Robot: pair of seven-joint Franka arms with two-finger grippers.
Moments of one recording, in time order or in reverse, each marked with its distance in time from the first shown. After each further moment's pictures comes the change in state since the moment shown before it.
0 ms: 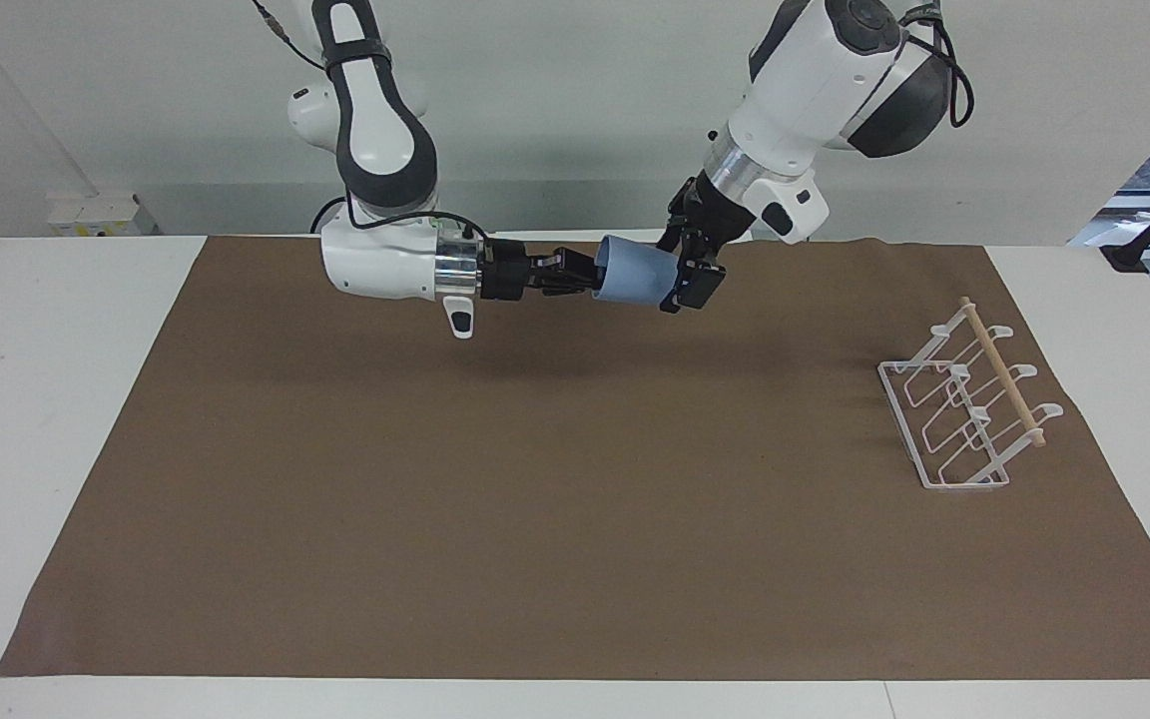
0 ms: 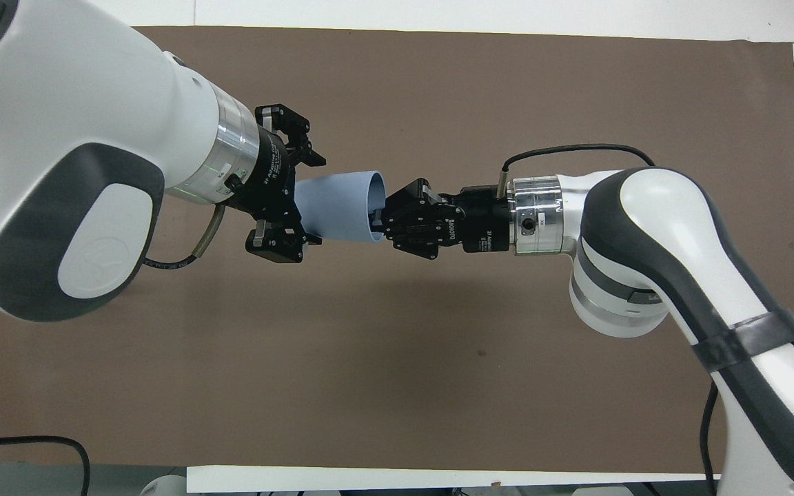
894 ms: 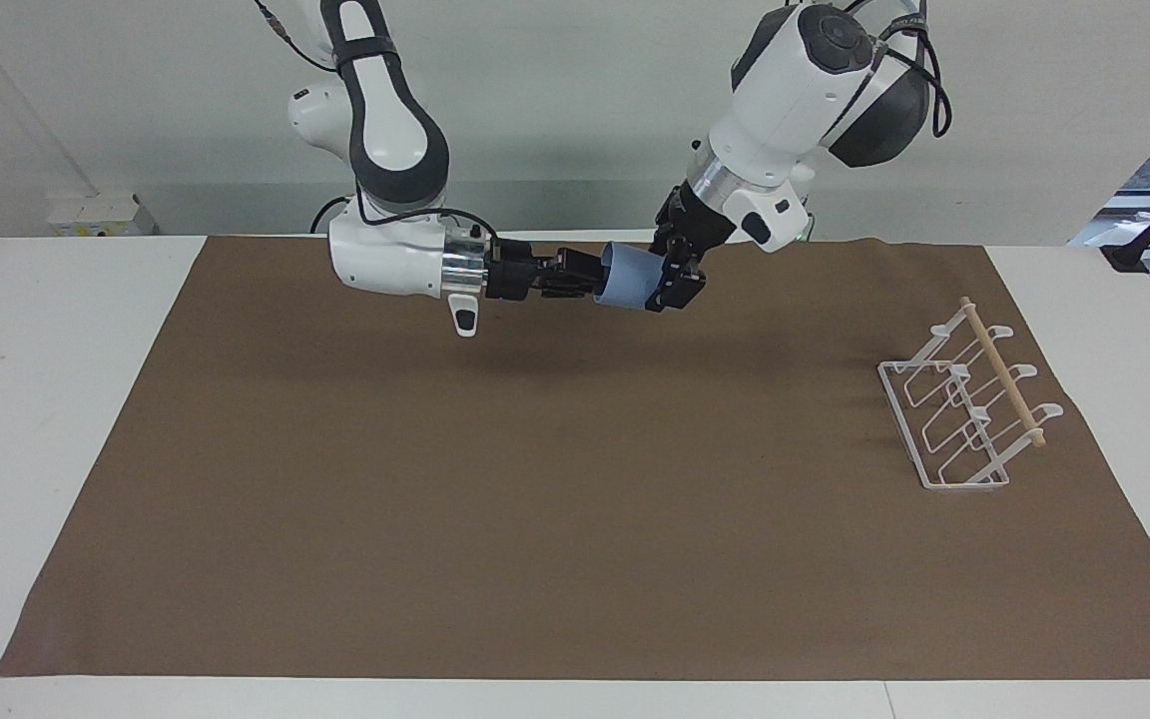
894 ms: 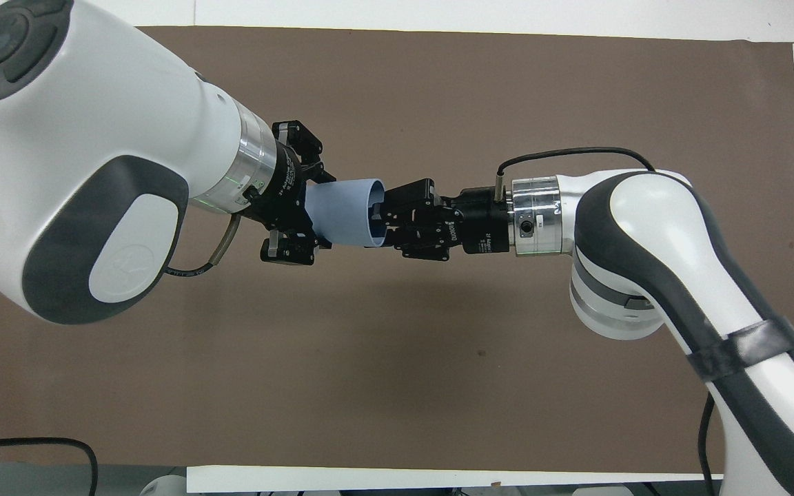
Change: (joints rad) left arm -0.009 0.000 0.001 -0.027 0.001 0.008 0.003; right arm 0.000 -0.010 -0.006 0.013 -0.127 0.030 0.000
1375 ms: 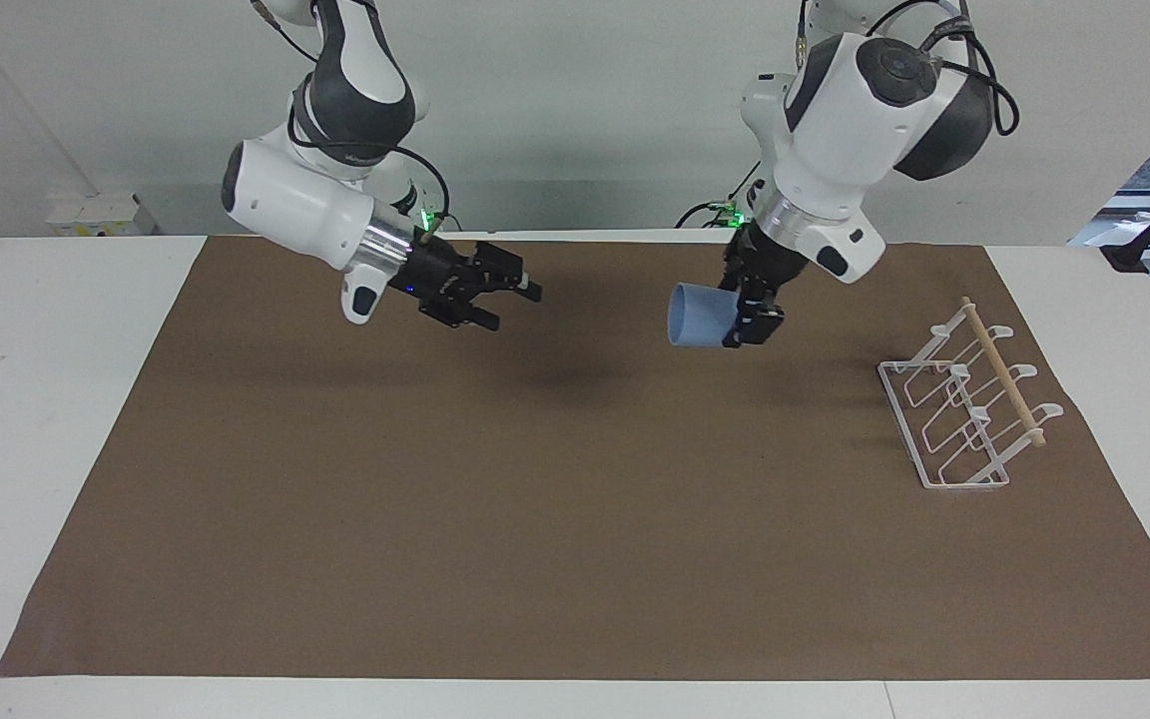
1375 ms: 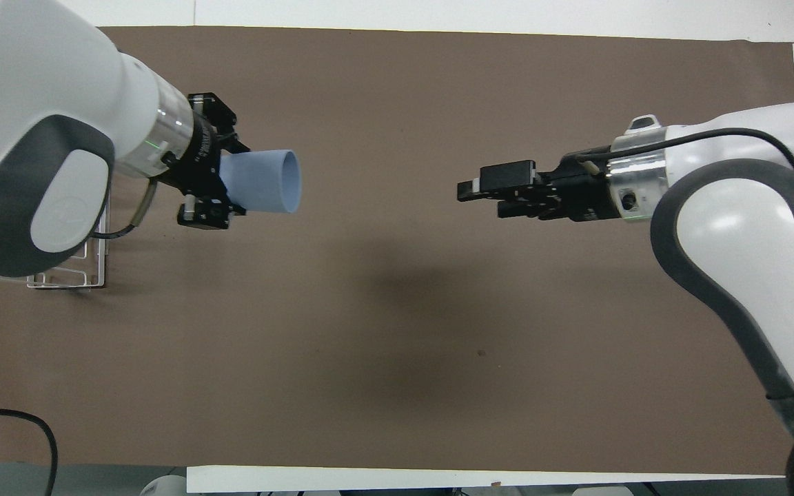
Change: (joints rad) left arm 0.162 0.002 0.015 -0.055 0.251 -0.011 0.121; right arm -0.179 -0.089 -0.013 0.077 -0.703 0.006 0.006
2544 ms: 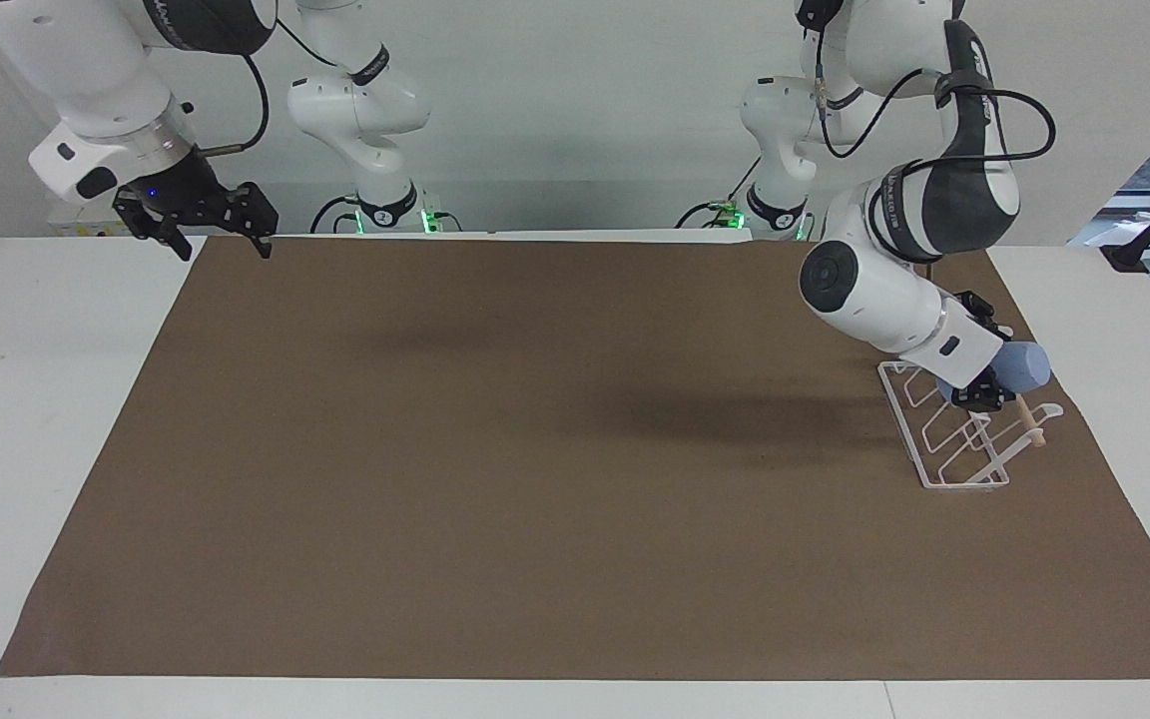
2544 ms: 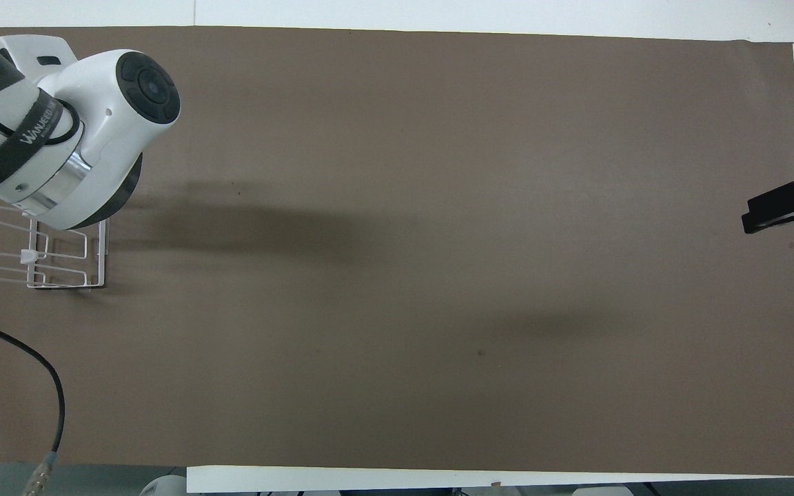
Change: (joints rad) left arm 0.072 0.141 -0.007 -0.118 1.116 -0.153 0.172; right arm -0.241 -0.007 0.016 0.381 -0.820 -0.579 -0.026
